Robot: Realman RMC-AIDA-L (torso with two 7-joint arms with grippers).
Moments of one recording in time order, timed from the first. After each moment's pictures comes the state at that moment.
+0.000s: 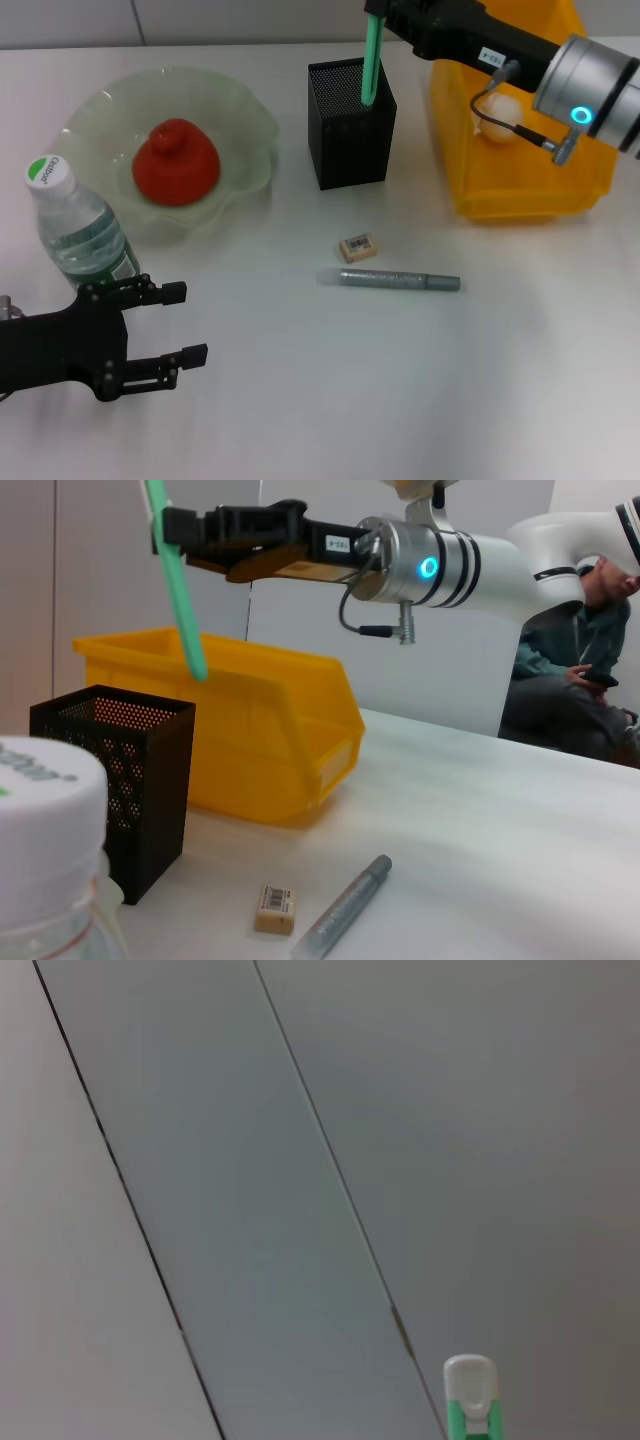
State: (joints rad) left arm -0.32 -2.00 0.73 0.55 1.97 1.71 -1.02; right arm 0.74 2.09 -0.91 -0.35 -1.32 -1.18 1.28
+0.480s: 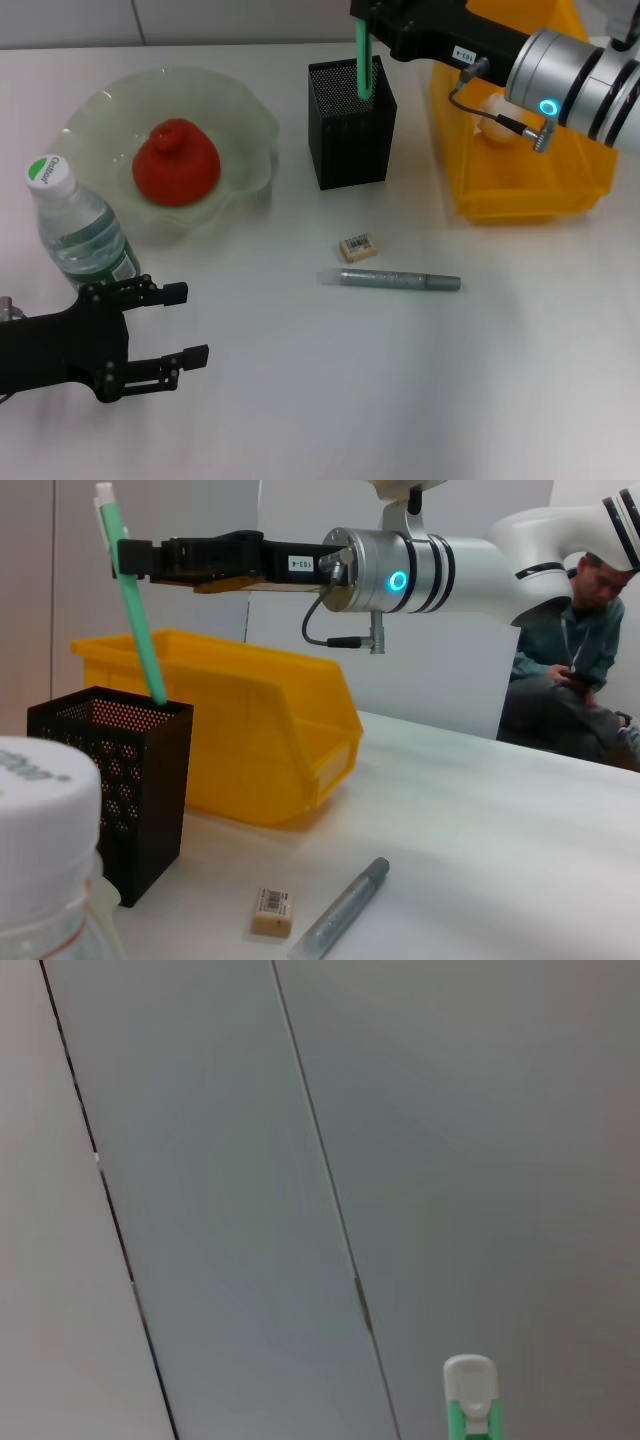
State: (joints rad) left arm -0.32 -2.01 0.73 0.55 1.97 1.71 -1.02; right arm 0.81 2.09 -0.90 -0.29 -1.31 -1.06 1.14
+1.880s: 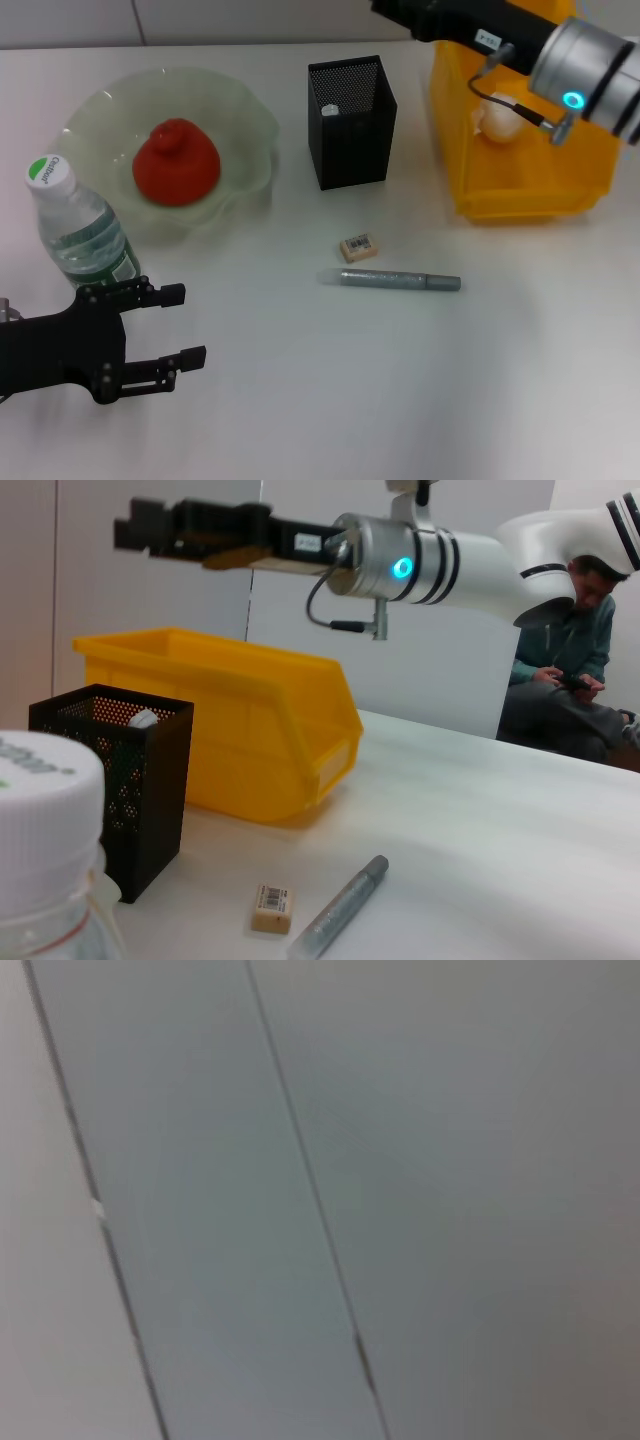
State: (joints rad) left arm -0.32 -2.00 0.73 0.55 1.97 1.71 -1.02; right arm 0.76 2.08 -0.94 -0.33 -1.22 -1.14 1.15
